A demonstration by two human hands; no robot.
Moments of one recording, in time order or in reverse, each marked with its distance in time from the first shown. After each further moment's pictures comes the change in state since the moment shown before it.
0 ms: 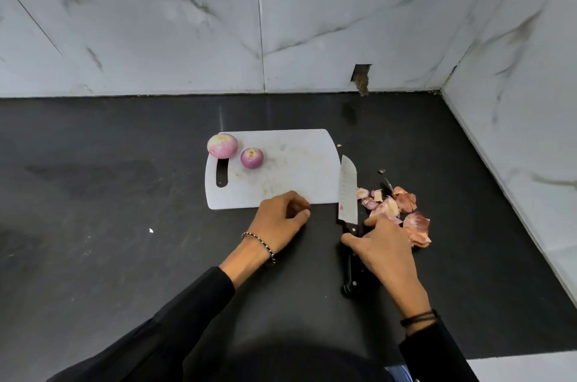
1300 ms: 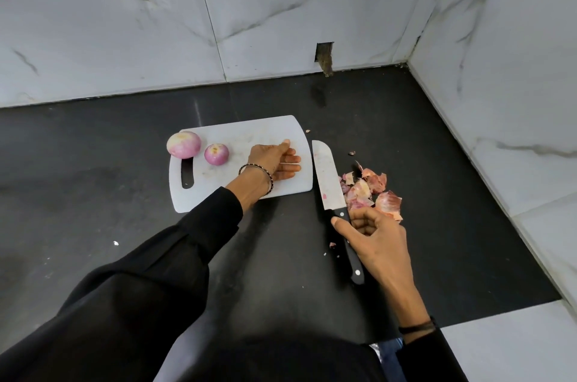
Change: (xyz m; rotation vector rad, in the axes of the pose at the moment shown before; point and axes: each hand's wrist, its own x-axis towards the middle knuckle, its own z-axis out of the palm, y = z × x) left_hand 0.103 0.049 0.019 -0.655 0.024 -0.515; right_hand -0.018 0.037 -0.017 0.558 0.078 -0.095
